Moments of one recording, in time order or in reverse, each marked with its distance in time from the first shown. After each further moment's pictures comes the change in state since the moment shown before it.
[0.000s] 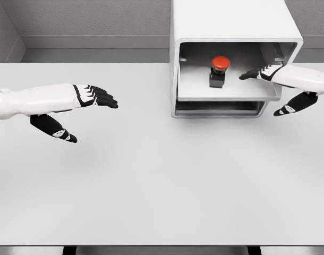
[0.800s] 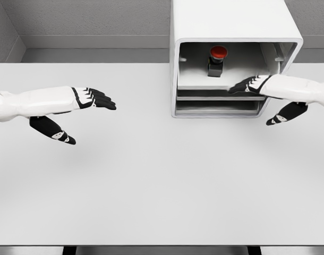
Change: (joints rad) left arm 0.017 0.001 0.000 0.014 0.000 0.000 0.000; right arm -0.008 -0.017 0.057 -0.090 0.029 0.000 0.007
